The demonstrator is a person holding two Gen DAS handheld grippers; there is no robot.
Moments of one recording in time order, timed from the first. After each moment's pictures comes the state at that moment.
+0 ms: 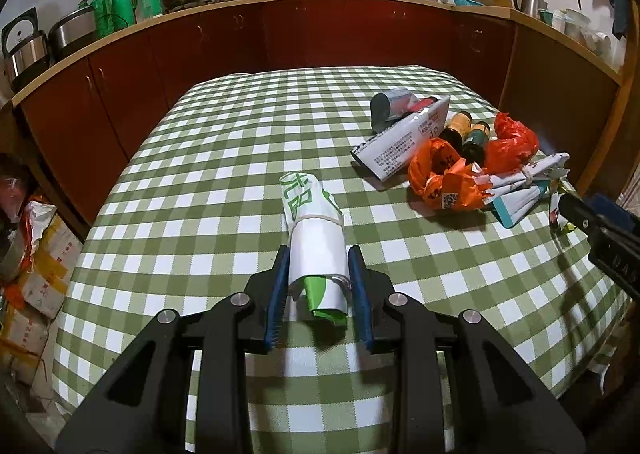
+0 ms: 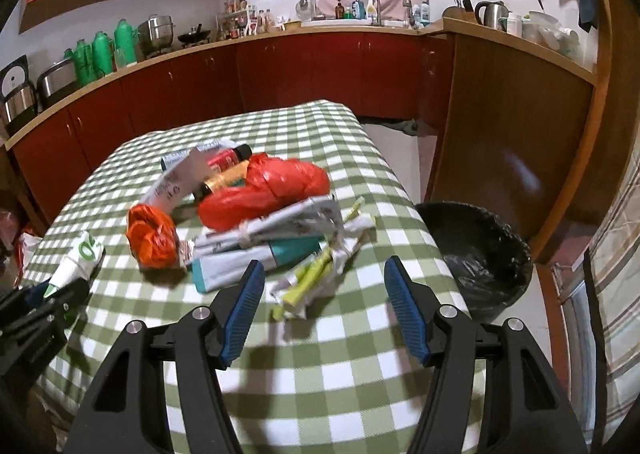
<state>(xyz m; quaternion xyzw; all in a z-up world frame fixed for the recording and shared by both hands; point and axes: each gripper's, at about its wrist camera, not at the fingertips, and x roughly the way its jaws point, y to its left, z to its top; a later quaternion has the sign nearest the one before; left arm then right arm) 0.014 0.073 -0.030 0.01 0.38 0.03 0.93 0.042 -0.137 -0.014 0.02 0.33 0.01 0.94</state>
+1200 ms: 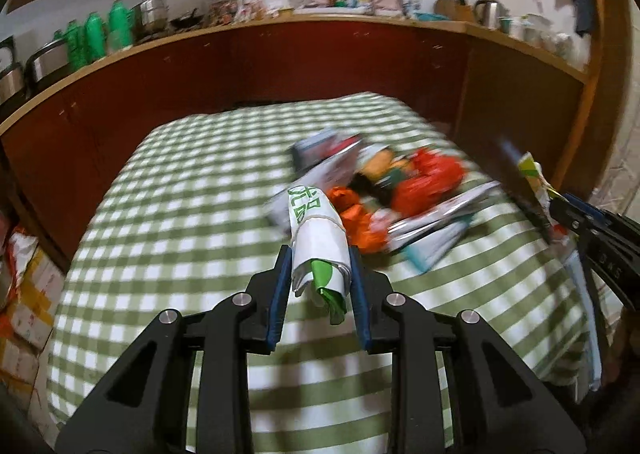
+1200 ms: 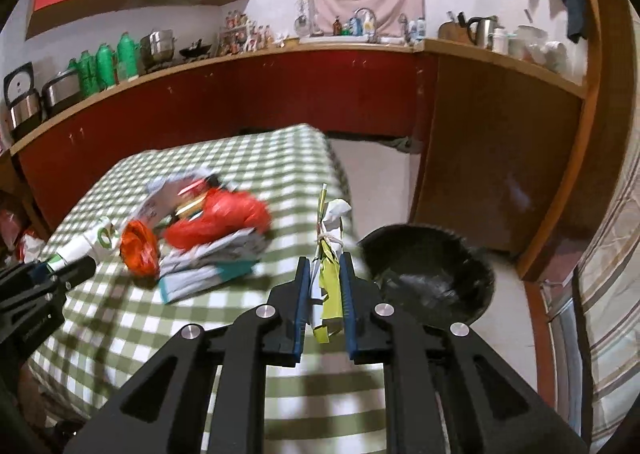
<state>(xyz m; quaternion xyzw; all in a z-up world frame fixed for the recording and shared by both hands) 0.015 0.006 0.004 0.03 0.34 -0.04 0.94 0.025 -0.204 0.017 0.02 0.31 0.01 0.95</state>
